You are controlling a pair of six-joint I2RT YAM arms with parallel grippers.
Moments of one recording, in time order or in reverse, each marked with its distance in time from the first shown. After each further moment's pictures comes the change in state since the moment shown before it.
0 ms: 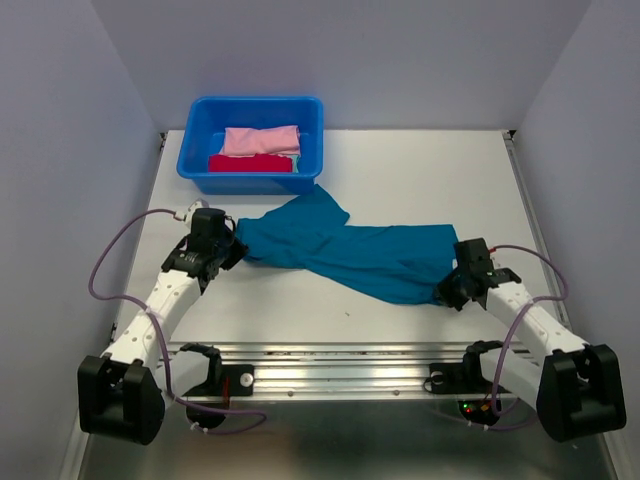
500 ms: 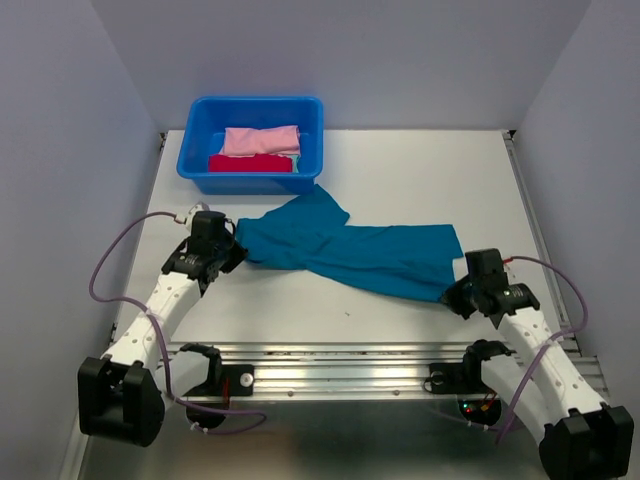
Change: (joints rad) left arm 0.000 0.002 -0.020 -0.002 0.005 0.004; right arm 0.000 -0.285 0.006 -0.191 0.036 0.098
